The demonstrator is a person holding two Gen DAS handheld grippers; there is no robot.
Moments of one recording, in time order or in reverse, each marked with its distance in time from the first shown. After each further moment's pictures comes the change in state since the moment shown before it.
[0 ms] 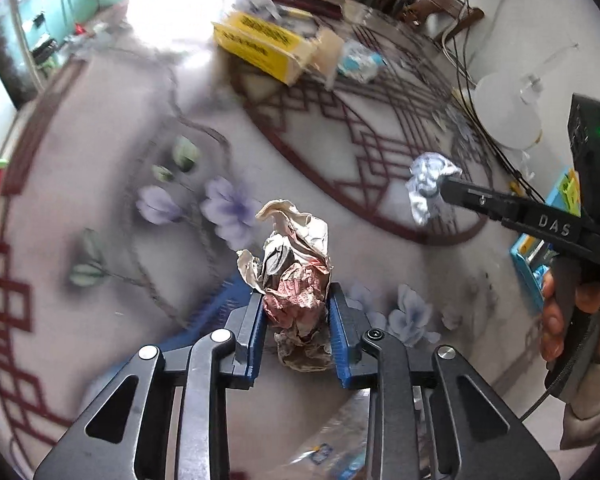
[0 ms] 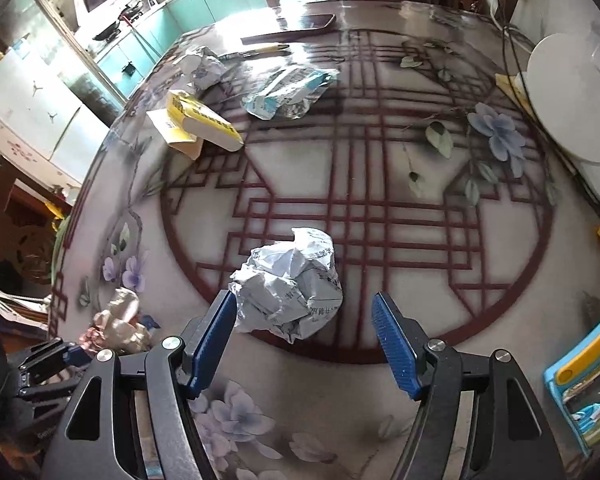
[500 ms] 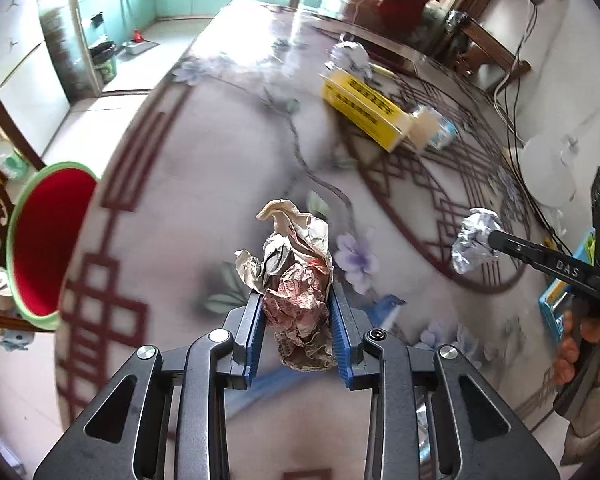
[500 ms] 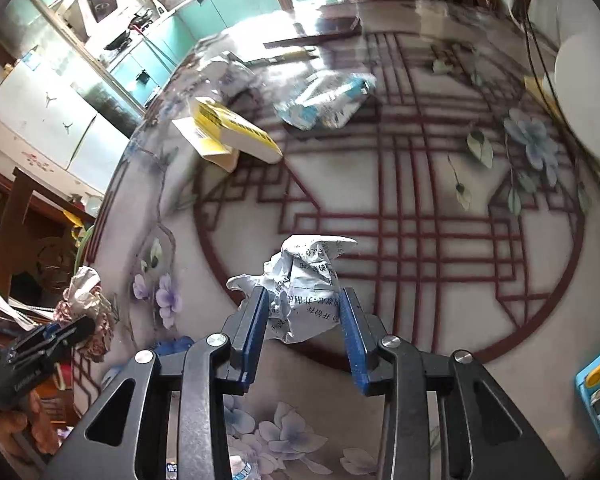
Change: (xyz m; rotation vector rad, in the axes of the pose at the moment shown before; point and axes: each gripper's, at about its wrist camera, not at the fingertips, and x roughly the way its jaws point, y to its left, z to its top) left arm -0.043 0.066 0.016 -0.114 -0.107 0.124; right arm -0.002 0.030 0.013 -0.008 -0.033 0.053
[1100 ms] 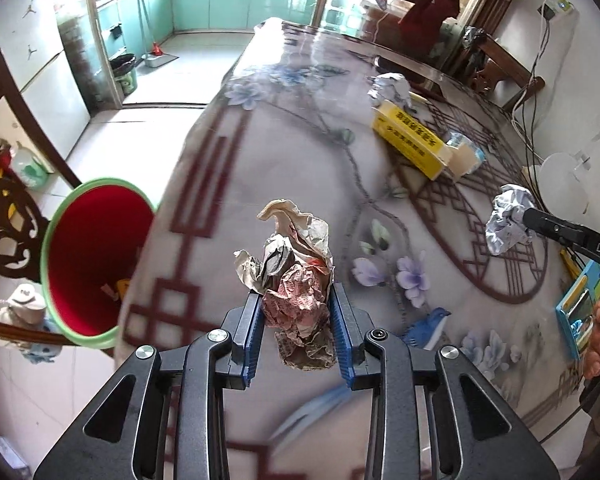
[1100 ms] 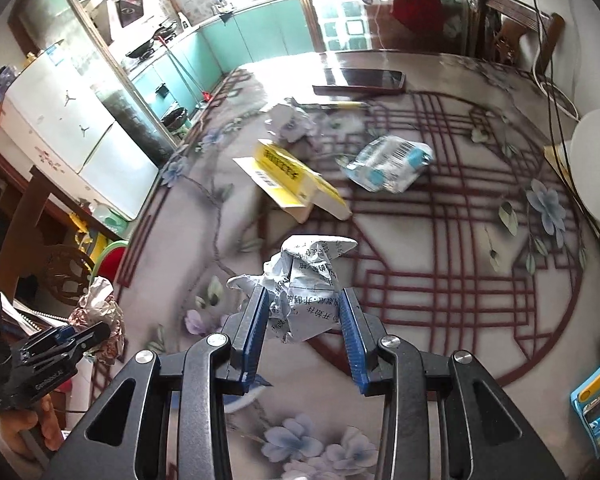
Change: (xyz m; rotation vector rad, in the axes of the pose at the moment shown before) left arm -0.018 0.053 0.012 -0.003 -0.044 0.056; right arm -0.026 0.074 0.020 -0.066 -0.100 -0.003
